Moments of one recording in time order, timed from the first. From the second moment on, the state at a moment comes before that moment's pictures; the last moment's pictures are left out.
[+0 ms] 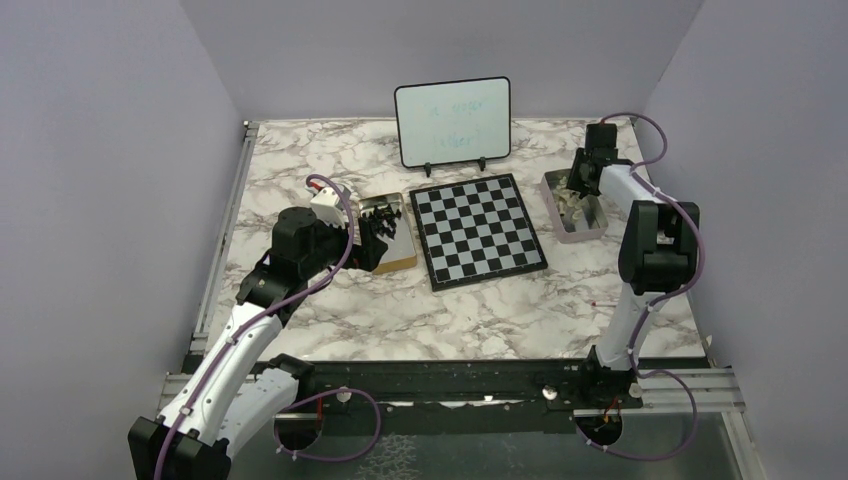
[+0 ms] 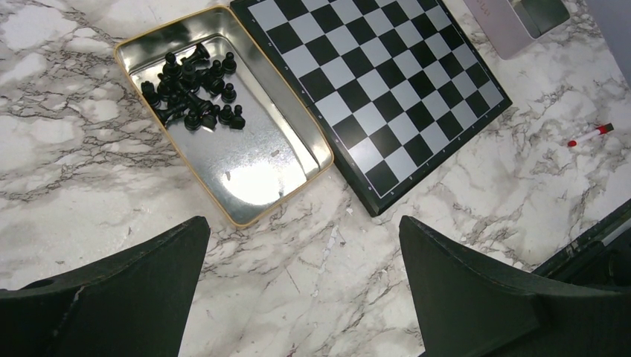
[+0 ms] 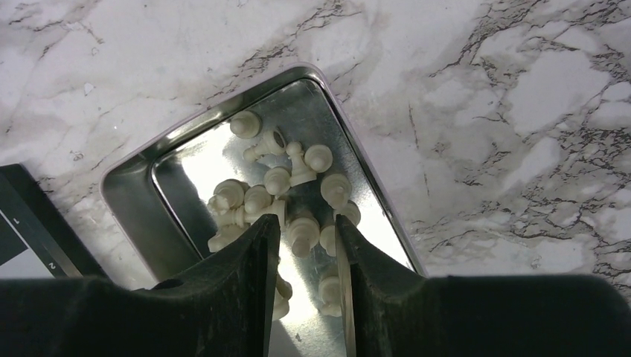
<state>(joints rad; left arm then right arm) -0.36 0.82 0.72 -0.33 0.24 -0.24 -0.05 1.95 1.42 -0.31 0.19 0.20</state>
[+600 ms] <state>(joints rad) -0.36 0.82 0.72 -0.33 0.24 -0.24 -0.05 1.98 1.42 -0.31 0.14 0.18</state>
